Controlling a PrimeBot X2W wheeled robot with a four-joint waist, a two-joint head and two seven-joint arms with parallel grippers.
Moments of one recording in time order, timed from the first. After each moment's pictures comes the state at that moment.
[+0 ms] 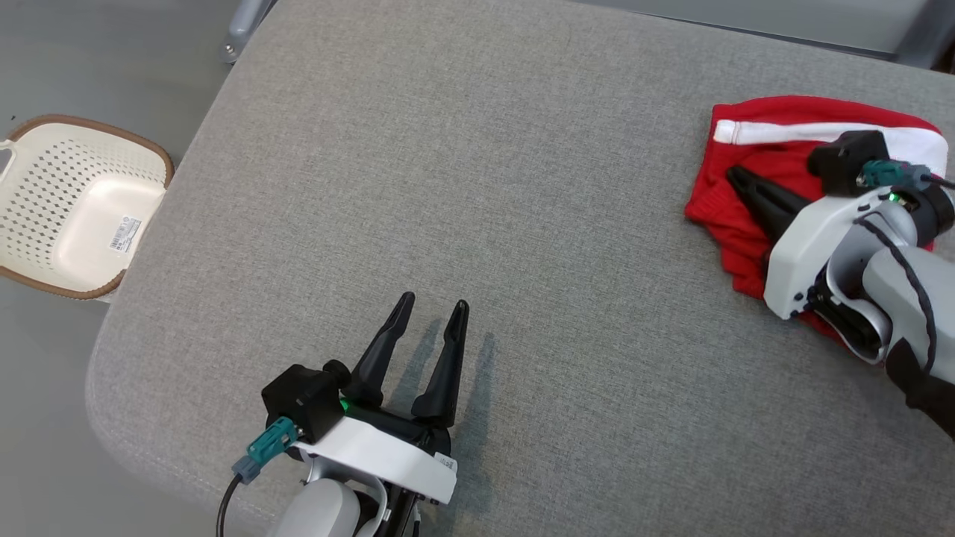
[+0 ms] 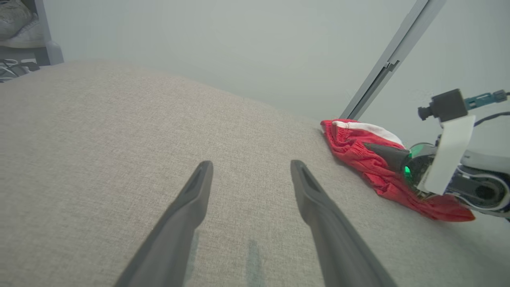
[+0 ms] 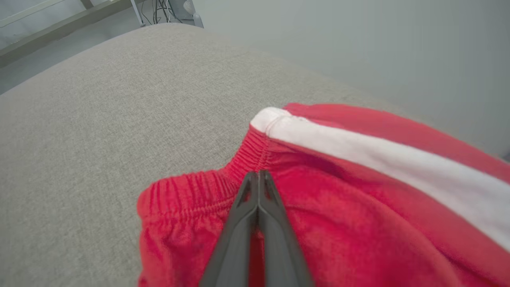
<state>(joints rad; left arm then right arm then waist) -0.21 0.05 -0.47 0.18 -0.57 0.00 -0.26 -1.06 -0.49 1.28 0.81 1.05 0.13 -0.20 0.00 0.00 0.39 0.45</state>
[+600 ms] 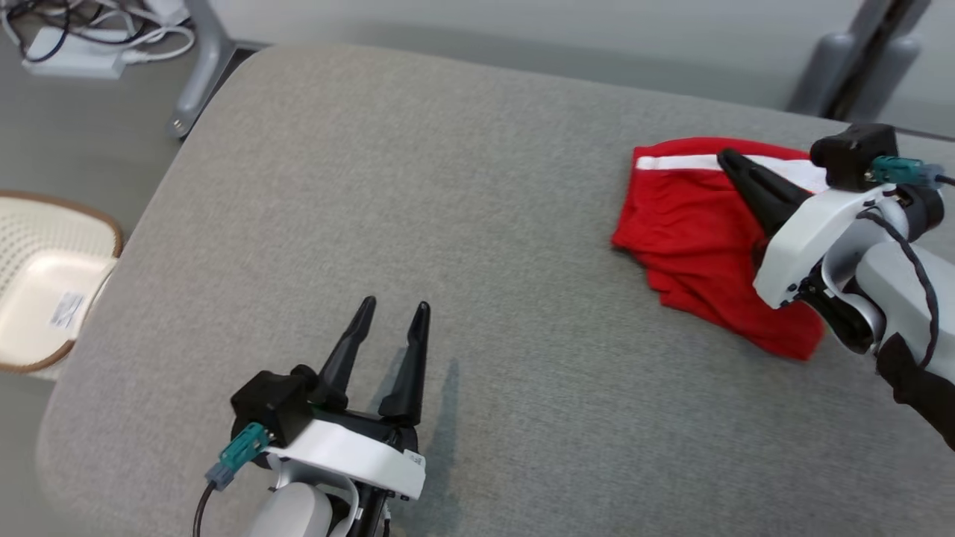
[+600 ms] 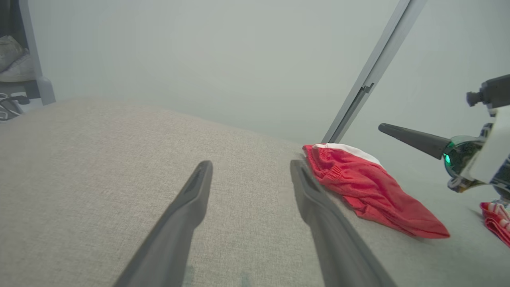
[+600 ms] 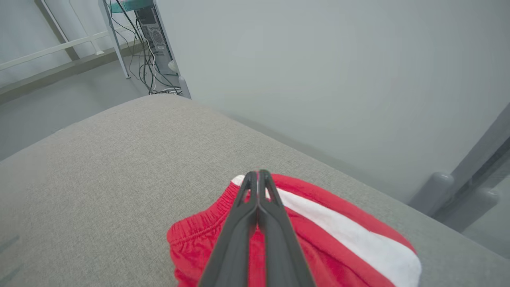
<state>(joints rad) -0.19 0.05 -0.38 0.20 -0.51 -0.01 -0.26 -1.03 -0.47 1.21 0.79 1.06 0.13 -0.26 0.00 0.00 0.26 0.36</state>
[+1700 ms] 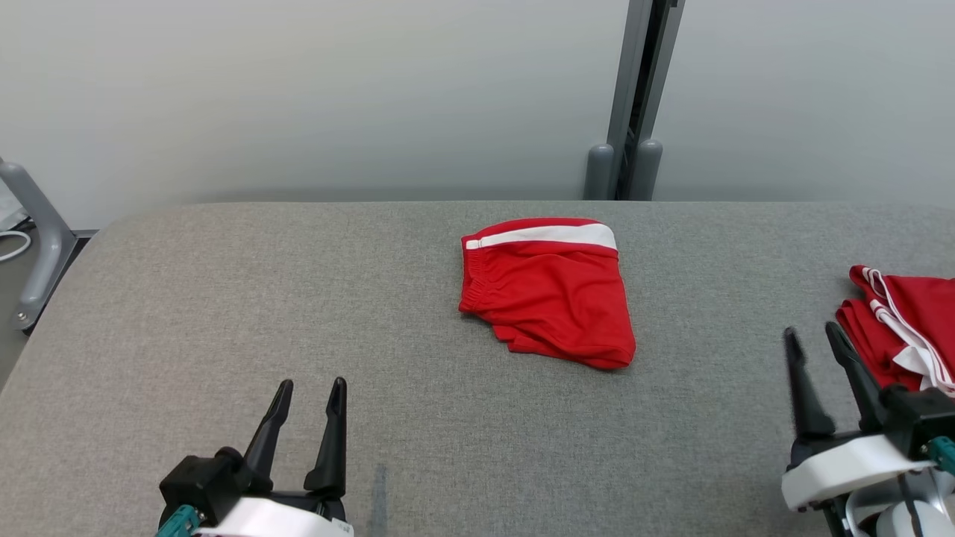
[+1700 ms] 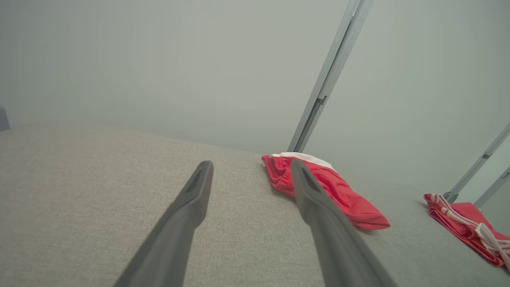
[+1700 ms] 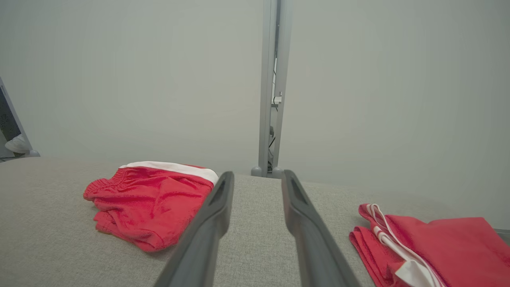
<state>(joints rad) 0.00 0.05 -0.17 0.21 -0.42 -0.07 -0.26 -0.13 -0.16 0.02 0.29 0.13 0.13 -0.26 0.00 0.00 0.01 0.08</state>
